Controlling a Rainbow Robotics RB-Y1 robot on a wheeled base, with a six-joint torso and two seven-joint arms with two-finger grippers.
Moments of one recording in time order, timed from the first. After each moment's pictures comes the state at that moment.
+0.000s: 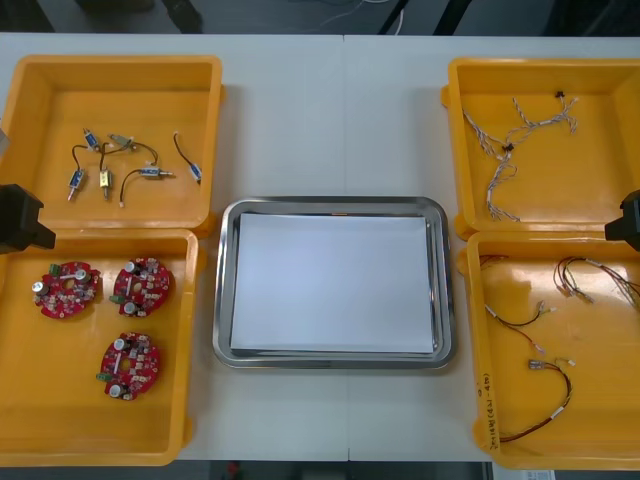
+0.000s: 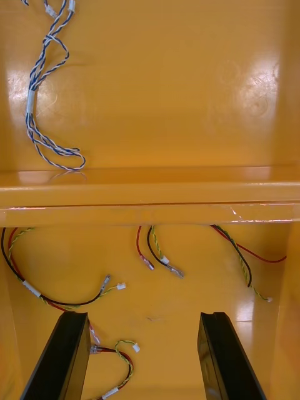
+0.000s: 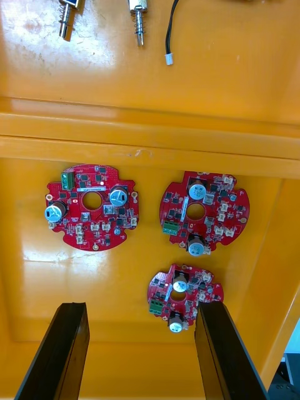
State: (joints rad) right arm -0.29 -0.69 -0.32 -2.12 -0.72 1.92 1.35; left arm -0.30 0.92 0.20 -2.10 1.00 1.91 -1.03
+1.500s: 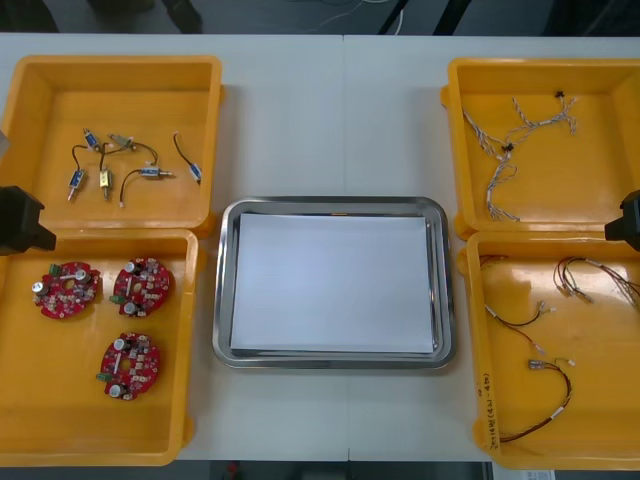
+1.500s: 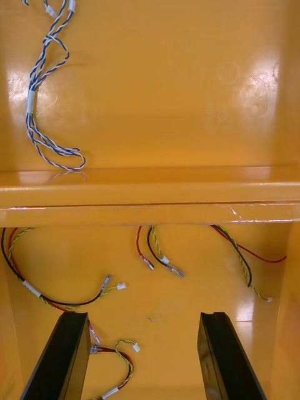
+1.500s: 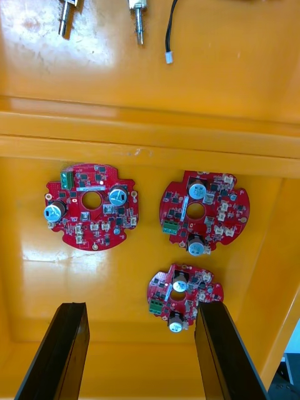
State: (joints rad) right arm -0.29 -0.69 -0.32 -2.12 -0.72 1.92 1.35; left arm -0.30 0.92 0.20 -2.10 1.00 1.91 -1.03
